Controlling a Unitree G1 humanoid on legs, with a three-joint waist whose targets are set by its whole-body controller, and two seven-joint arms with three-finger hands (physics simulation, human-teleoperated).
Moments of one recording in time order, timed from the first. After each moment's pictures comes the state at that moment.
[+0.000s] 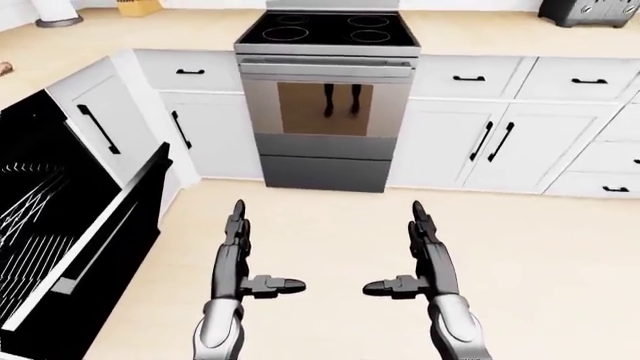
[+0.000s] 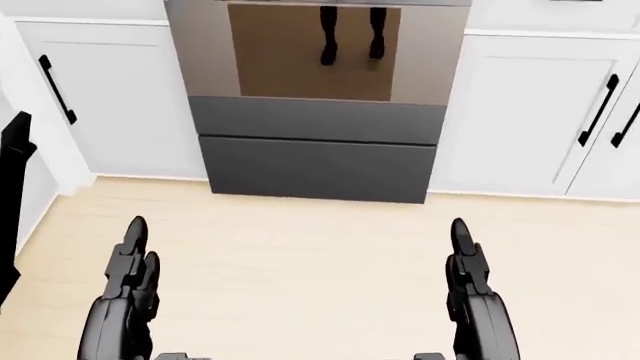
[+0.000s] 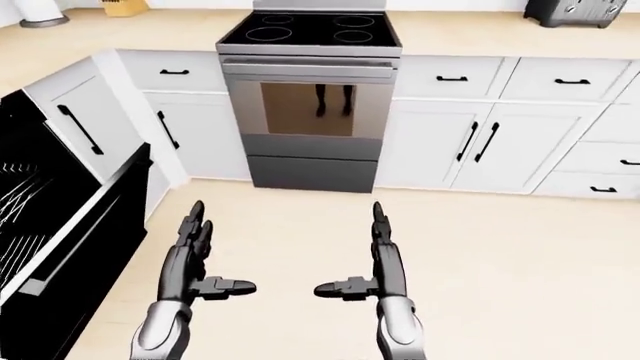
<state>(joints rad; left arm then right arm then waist) 0.08 0.01 0.02 -0.07 0.01 0.05 -0.03 0.11 0.00 0.01 -0.13 -0.08 0.15 0.00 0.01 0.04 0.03</state>
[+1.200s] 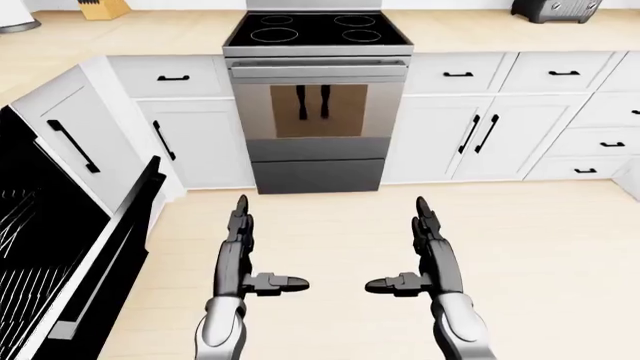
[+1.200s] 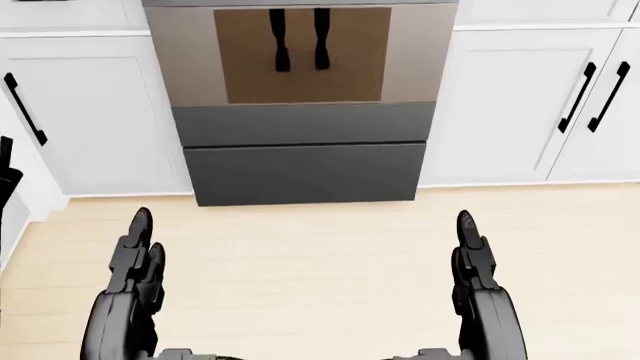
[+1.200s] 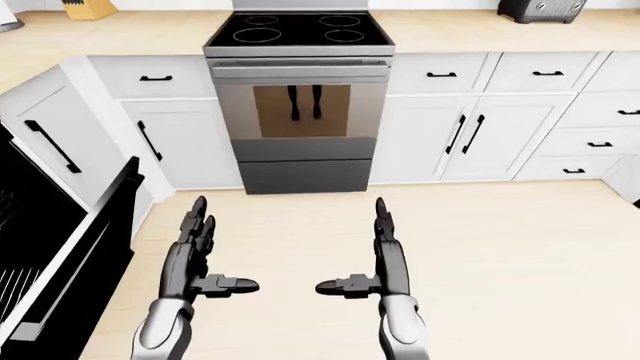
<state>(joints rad) 0.07 0.00 0.01 -0.10 0.02 0.05 -0.03 0.11 0.00 0.01 -0.18 -0.08 0.17 0.00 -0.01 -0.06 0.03</state>
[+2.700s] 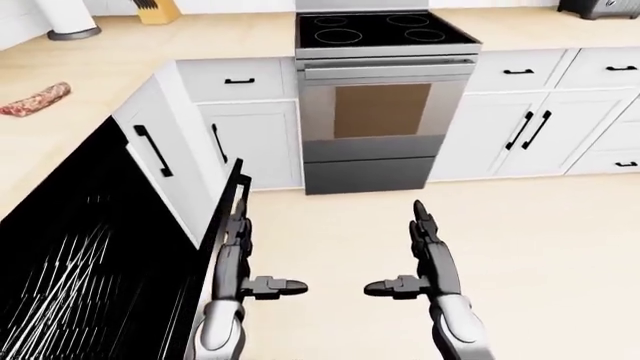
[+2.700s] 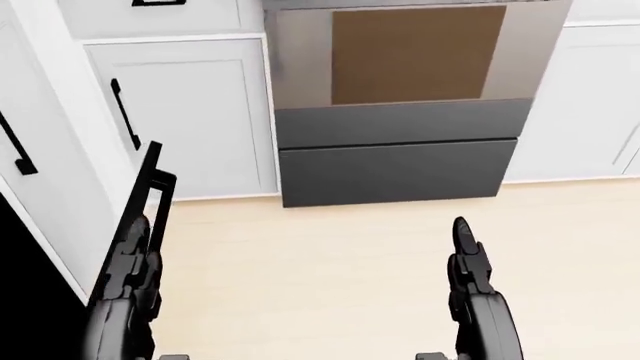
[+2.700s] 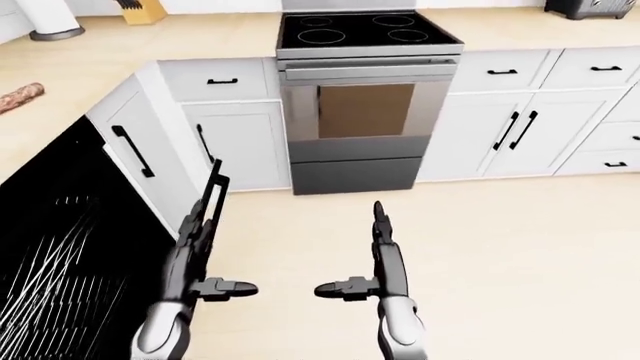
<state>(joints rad) 0.10 0.01 0.01 -0.11 0.02 0.06 -0.03 0.12 0.00 0.01 -0.18 -0.08 0.18 0.00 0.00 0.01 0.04</state>
